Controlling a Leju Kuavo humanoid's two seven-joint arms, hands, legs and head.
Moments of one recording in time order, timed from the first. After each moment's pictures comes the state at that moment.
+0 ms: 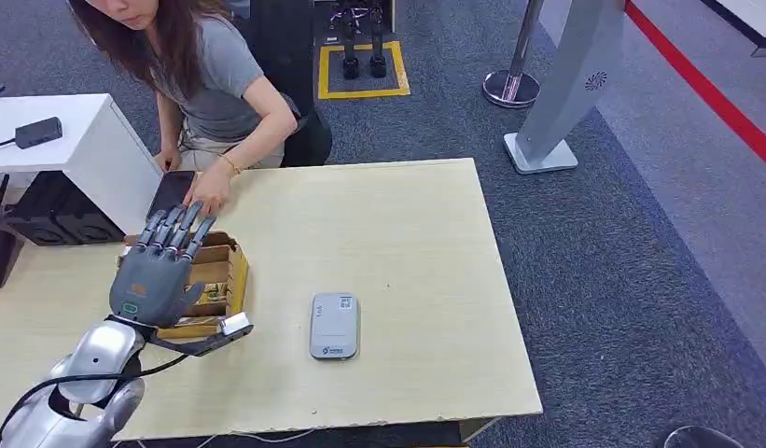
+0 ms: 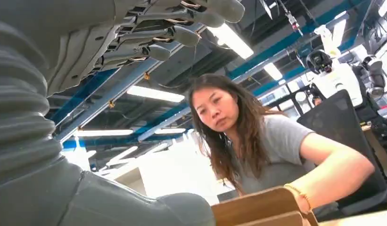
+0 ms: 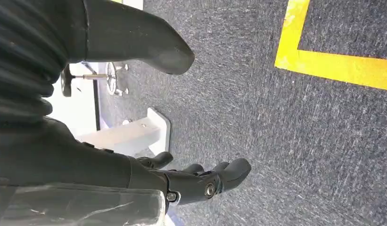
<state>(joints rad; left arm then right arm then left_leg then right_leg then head) -0.25 0.41 -0.46 -1.58 -1.37 0.13 0.14 -0.05 0.08 -0.43 -0.18 0.98 -0.15 0.32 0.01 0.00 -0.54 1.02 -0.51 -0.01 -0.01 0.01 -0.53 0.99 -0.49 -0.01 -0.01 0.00</state>
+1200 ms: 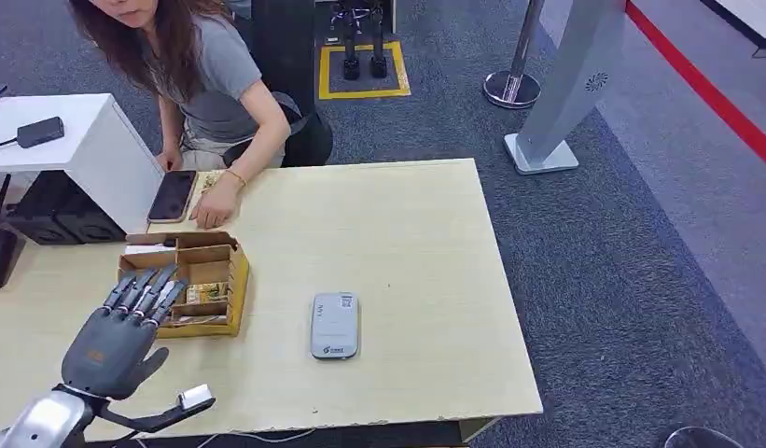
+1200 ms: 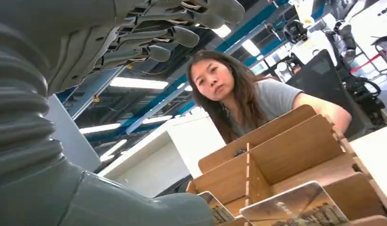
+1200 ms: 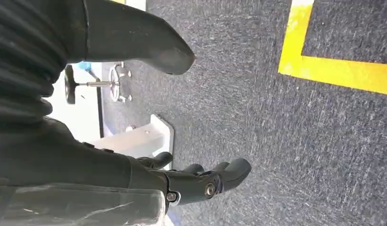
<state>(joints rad) 0.05 0.60 -0.37 -1.82 -1.32 0.06 0.13 -0.04 0.10 -0.48 -0.18 1.02 -0.16 0.32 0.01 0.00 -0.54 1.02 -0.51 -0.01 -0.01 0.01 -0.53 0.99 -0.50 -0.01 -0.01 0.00</state>
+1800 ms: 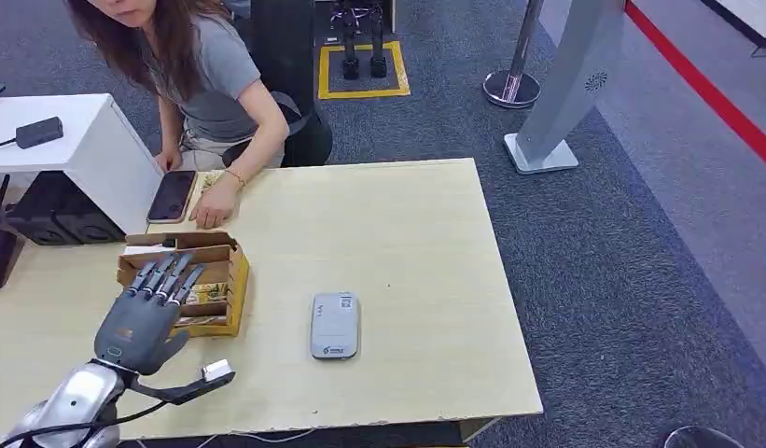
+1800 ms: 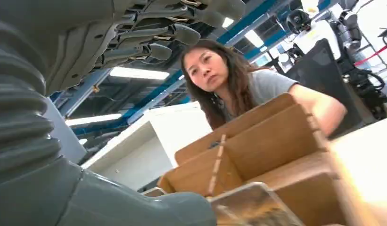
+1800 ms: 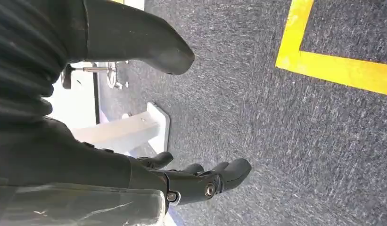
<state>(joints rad) -0.09 0.47 -0.40 -1.62 -1.34 0.09 0.08 -0.05 0.10 -0.48 -0.19 1.08 -0.15 0.32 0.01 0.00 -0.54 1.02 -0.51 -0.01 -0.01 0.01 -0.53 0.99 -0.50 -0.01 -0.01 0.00</state>
